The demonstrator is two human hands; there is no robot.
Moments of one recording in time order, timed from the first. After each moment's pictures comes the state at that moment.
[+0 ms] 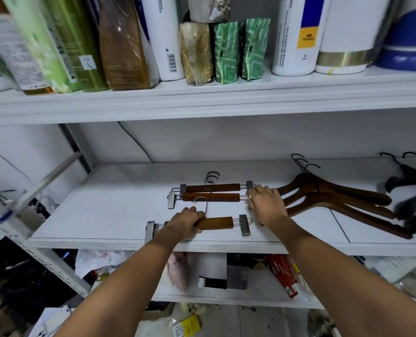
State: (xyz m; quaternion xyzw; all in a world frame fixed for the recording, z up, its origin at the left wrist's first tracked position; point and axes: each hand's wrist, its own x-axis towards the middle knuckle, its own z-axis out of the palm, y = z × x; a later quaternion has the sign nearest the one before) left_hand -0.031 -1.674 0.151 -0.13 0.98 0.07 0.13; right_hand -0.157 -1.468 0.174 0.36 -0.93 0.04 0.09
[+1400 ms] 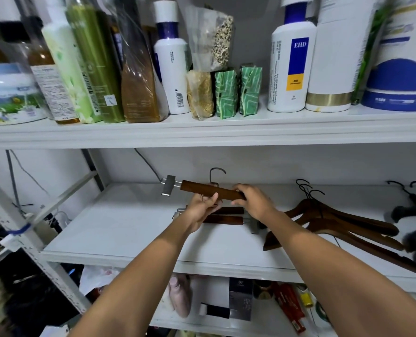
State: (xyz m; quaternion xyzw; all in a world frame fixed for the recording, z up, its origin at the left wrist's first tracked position) left_hand -0.070 -1.643 0.227 -0.17 0.60 0.77 -0.13; right_hand -0.172 -1.500 0.246 0.42 -0.86 0.28 -0.02
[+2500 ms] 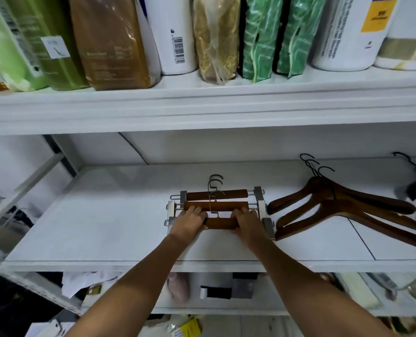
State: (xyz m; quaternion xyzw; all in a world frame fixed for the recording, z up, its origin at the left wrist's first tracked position) left_hand -0.072 -1.715 0.128 -0.06 1.00 0.00 0.04; right_hand -0.156 -1.548 0.112 0.32 -0.93 0.16 -0.08
